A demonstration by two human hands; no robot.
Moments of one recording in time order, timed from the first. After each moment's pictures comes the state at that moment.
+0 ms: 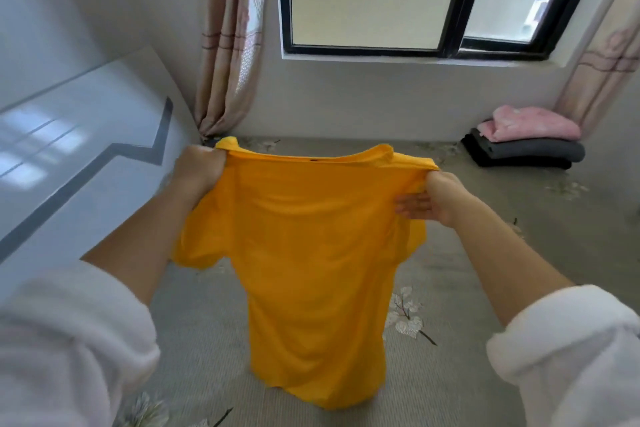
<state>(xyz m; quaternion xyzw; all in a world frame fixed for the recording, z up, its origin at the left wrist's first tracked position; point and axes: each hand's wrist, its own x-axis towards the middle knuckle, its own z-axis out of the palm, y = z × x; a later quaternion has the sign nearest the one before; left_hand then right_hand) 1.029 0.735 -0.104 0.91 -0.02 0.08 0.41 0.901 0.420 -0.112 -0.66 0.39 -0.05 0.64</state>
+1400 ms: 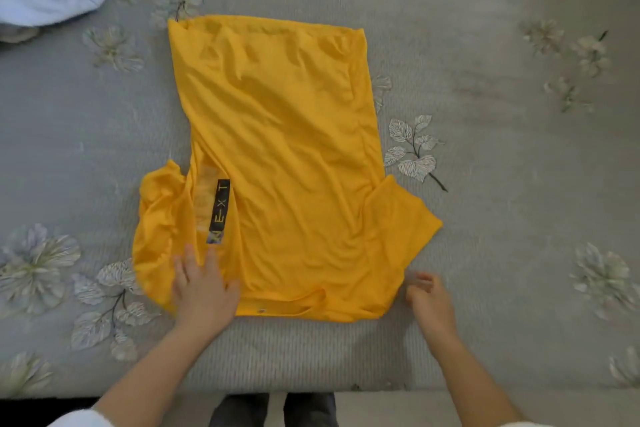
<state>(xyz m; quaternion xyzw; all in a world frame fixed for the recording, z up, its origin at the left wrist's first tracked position) 0.814 0.744 -0.570 0.94 0.06 -0.31 0.14 0.692 0.439 -0.561 -0.68 0.55 0.10 0.47</state>
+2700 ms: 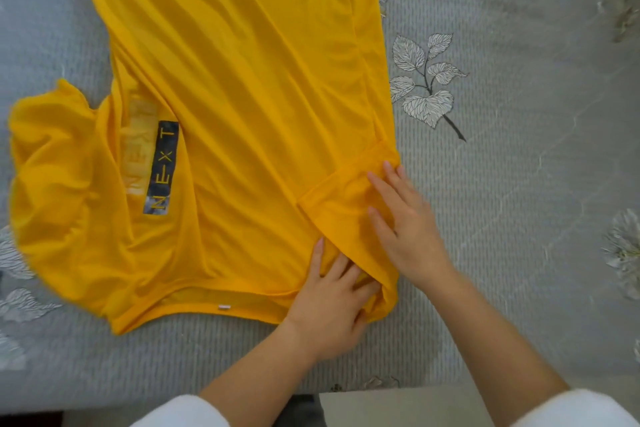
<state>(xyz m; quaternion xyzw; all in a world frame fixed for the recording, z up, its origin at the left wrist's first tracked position) 0.727 0.576 -0.629 0.83 -0.50 -0.22 0.11 0.743 0.406 -0.610 -0.94 0.13 0.10 0.29</state>
